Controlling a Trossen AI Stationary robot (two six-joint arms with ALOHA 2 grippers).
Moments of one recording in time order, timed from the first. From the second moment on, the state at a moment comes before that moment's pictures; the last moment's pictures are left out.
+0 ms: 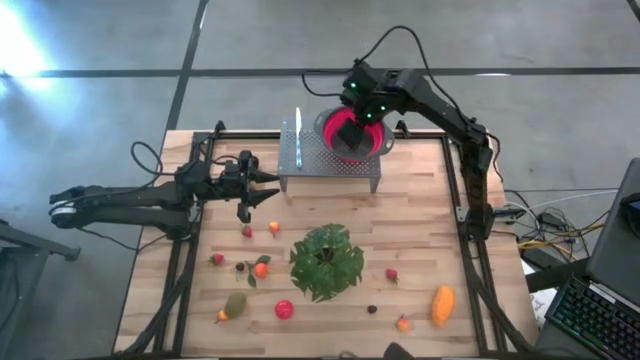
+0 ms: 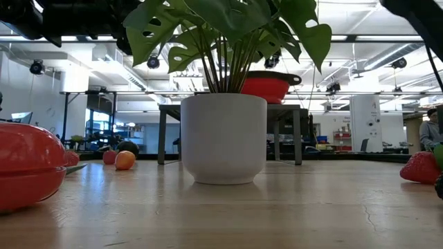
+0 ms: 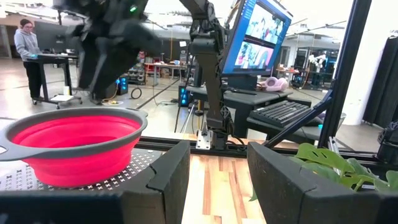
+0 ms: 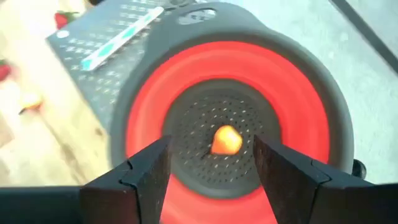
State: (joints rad) left arm 0.23 0.77 0.40 0.51 0.17 -0.08; right arm -0.48 1.98 2.34 -1.42 0.05 0.15
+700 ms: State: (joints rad) left arm 0.23 0.77 0.40 0.51 0.17 -0.08; right arm 0.09 1.86 2.32 -1.57 0.21 0.36
